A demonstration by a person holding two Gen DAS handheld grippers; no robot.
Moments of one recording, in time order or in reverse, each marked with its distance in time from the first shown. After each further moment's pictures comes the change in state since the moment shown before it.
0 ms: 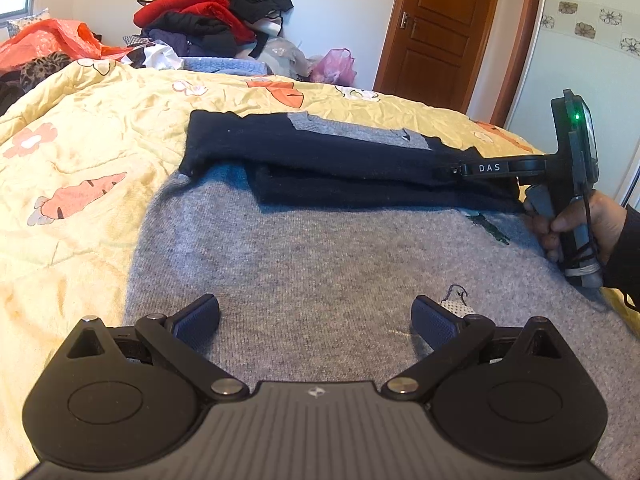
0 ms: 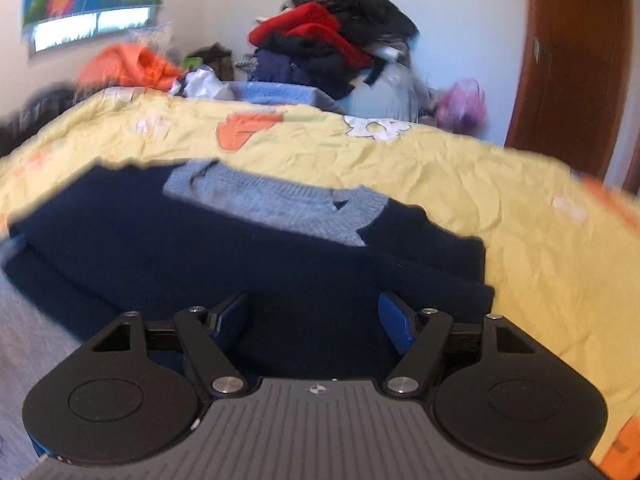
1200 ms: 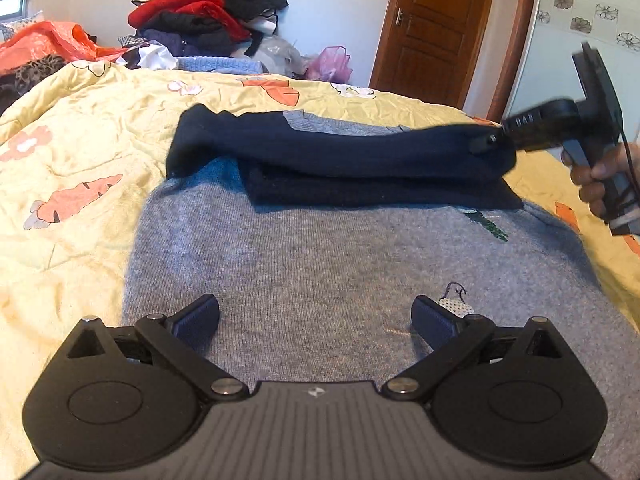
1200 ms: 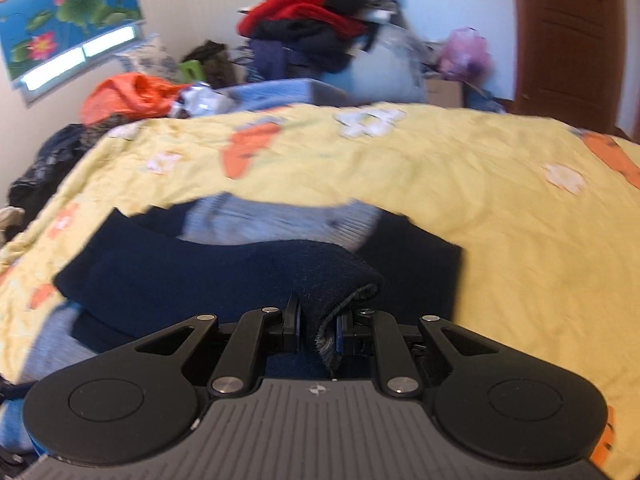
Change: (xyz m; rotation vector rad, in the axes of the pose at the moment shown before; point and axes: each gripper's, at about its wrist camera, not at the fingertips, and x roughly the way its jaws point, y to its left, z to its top) left arm -0.002 -0.002 -0.003 0.017 0.007 -0.001; right arm -0.037 -0.037 0.040 0.147 0.117 0.083
